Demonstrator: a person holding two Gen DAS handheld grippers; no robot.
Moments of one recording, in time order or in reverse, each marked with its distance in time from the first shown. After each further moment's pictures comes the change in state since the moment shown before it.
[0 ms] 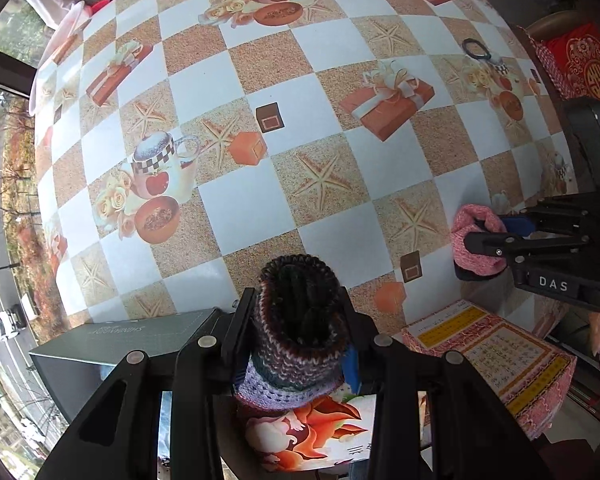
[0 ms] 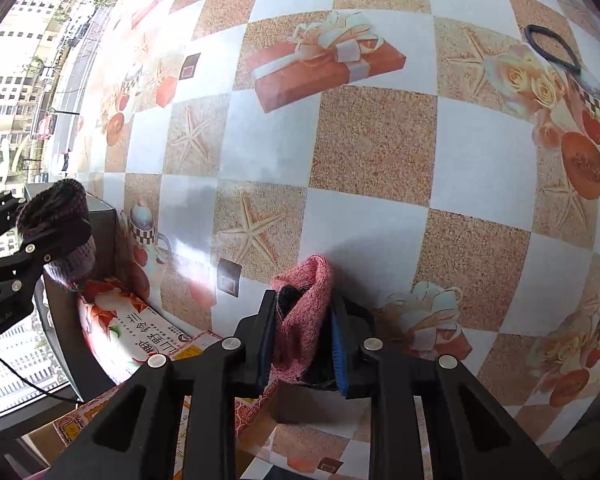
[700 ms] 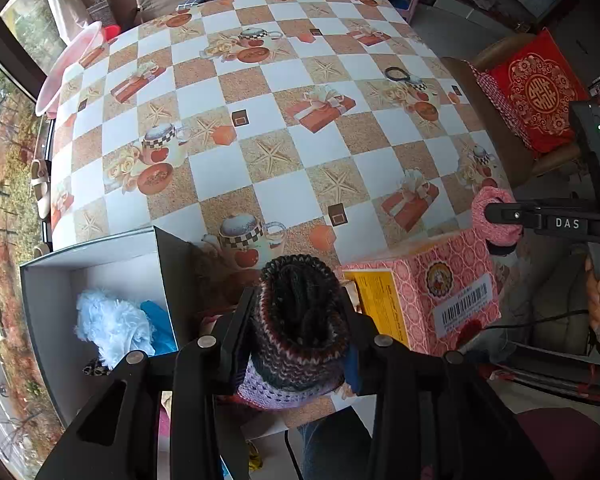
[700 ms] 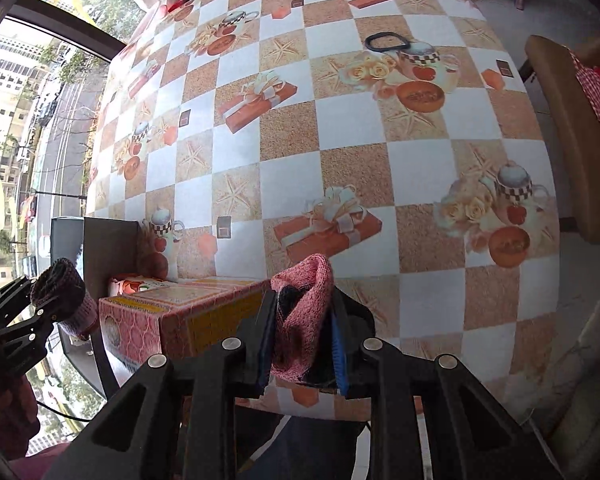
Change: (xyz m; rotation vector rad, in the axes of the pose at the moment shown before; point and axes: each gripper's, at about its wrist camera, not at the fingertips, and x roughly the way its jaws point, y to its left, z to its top) left arm -0.073 -0.026 -0.103 -0.003 -0.202 -0.127; right arm -0.108 -0.020 -0.110 0.215 -0.213 -0.061
